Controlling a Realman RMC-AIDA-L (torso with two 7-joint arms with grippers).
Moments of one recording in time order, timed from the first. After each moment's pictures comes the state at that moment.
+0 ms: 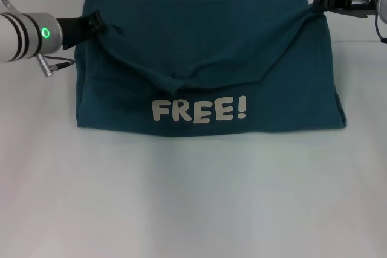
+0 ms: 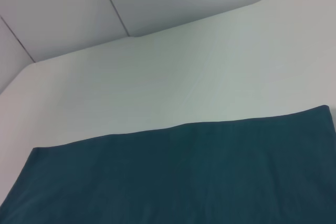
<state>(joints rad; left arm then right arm) -0.94 -2.07 0.49 0.54 2.46 0.67 -2.54 0.95 1.94 -0.71 -0.51 -2.32 -0.76 2.38</state>
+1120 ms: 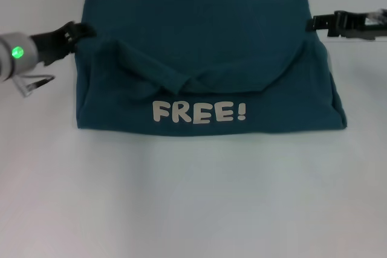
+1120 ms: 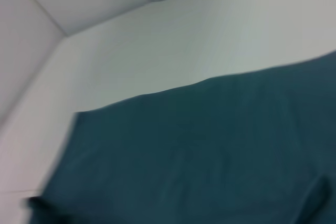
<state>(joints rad) -0.77 -2.11 0.56 0.68 2.29 0.74 -2.57 0.83 1.92 -0.75 -0.60 -2.23 -0.98 2.41</state>
